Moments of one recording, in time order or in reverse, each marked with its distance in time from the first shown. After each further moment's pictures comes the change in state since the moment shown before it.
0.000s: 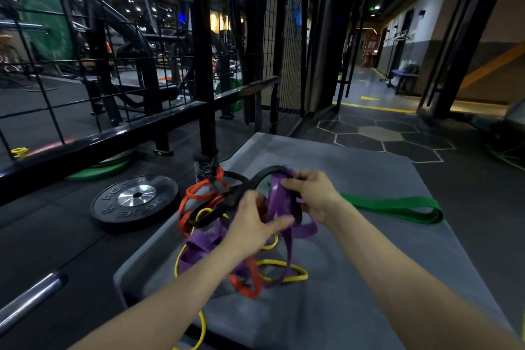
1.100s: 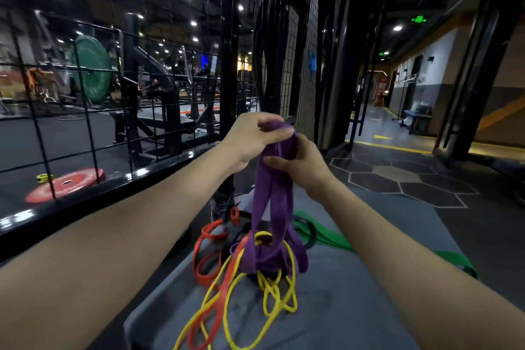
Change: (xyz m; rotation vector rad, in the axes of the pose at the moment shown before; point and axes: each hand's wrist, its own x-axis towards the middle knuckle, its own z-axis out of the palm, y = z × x) left_hand 0.109 0.144 -0.123 -0.286 0.007 0.247; right_hand 0.034 -0.110 0.046 -0.164 -0.023 -0.489
